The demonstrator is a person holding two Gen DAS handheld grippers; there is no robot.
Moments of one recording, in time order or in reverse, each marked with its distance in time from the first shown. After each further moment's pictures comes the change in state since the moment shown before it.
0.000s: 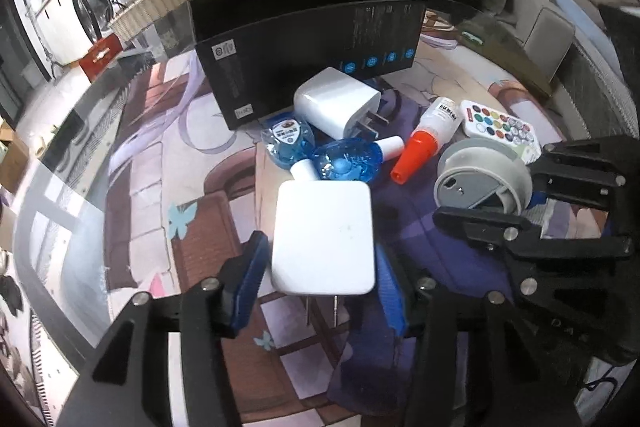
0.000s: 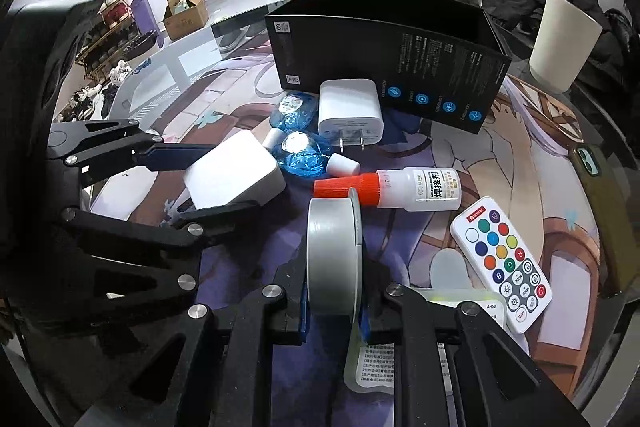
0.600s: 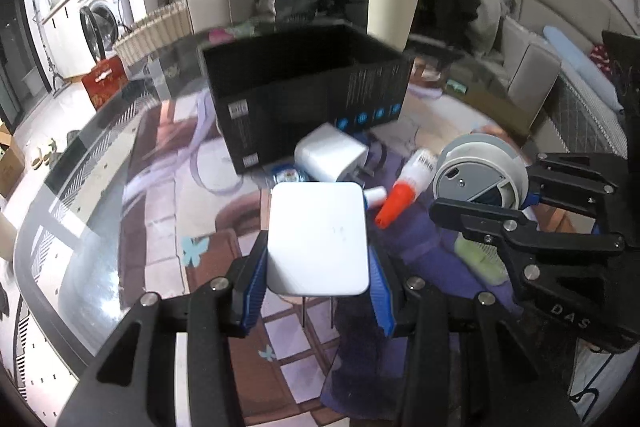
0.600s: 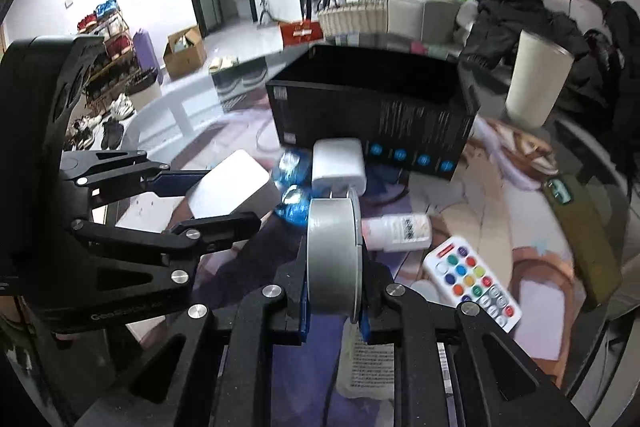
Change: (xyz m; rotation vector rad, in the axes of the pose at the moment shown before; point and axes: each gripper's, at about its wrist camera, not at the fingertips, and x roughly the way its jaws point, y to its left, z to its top) left arm -0.038 0.002 0.002 -0.014 -0.169 -0.020; right arm -0.040 -0.002 0.001 0.016 -0.184 -0.026
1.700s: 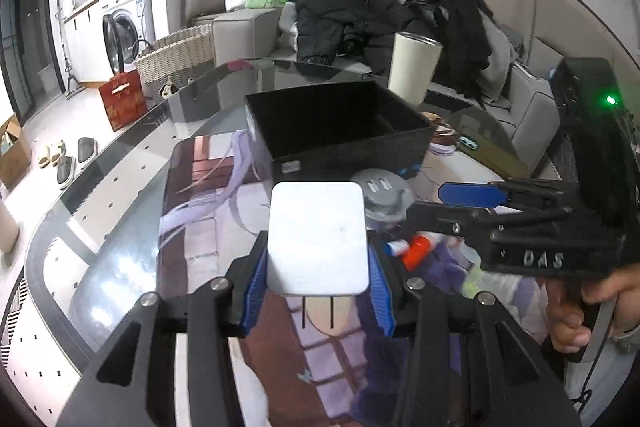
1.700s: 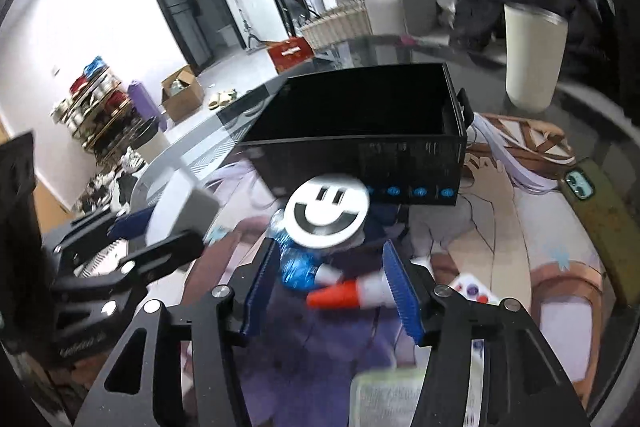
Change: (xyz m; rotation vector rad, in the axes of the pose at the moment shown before) left arm -0.023 0.037 0.017 -0.074 -0.107 0.015; right arm 0.024 -0.037 0.035 0.220 -0.003 0.112
